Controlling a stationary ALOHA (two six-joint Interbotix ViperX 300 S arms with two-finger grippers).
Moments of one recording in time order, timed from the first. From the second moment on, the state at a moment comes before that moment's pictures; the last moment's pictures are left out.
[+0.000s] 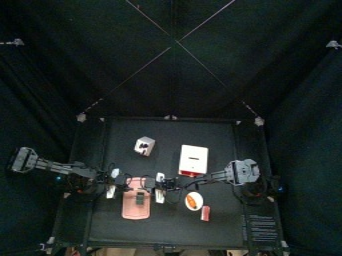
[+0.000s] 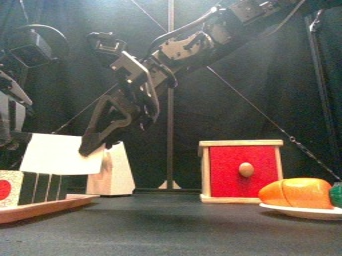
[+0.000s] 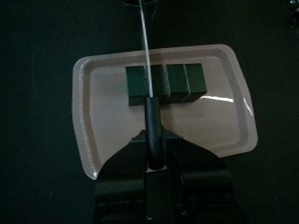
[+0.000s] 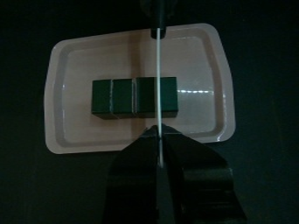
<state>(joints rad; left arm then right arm) -0.11 -0.69 1.25 -0.25 0.24 0.24 0.05 0.40 0.13 0.01 0.15 0.10</state>
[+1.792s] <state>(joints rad) -0.10 -0.72 1.28 -0.23 0.23 0.23 0.05 0.40 0.13 0.00 0.11 0.10</state>
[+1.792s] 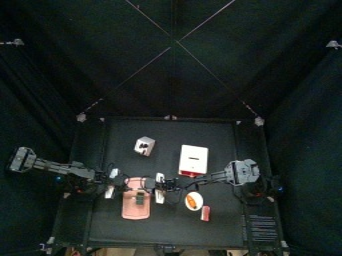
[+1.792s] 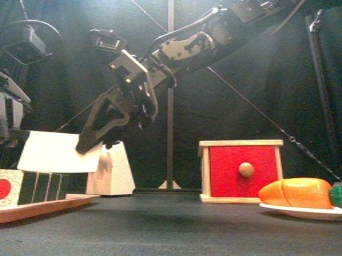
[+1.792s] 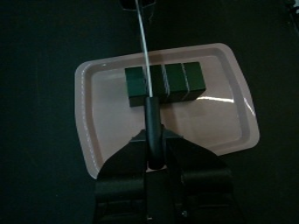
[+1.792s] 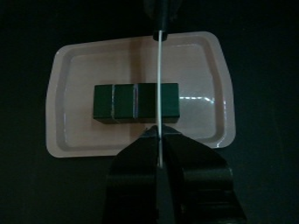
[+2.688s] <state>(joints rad) -0.10 -0.72 1.27 -0.21 0.23 0.23 0.04 0.41 0.13 0.00 0.11 0.10</state>
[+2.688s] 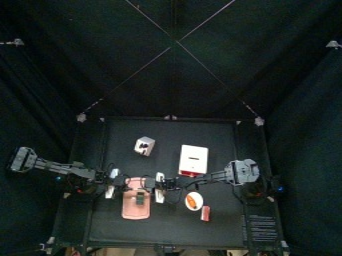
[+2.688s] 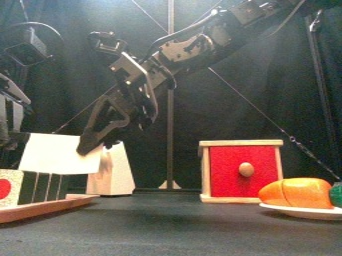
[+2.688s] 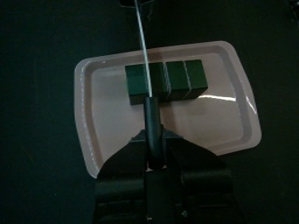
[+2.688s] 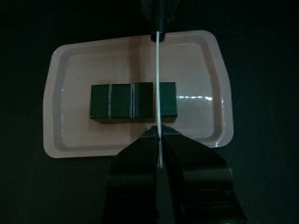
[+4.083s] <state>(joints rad) -0.10 -0.60 1.27 -0.28 0.22 0.23 0.03 0.42 0.15 0.00 0.11 0.10</state>
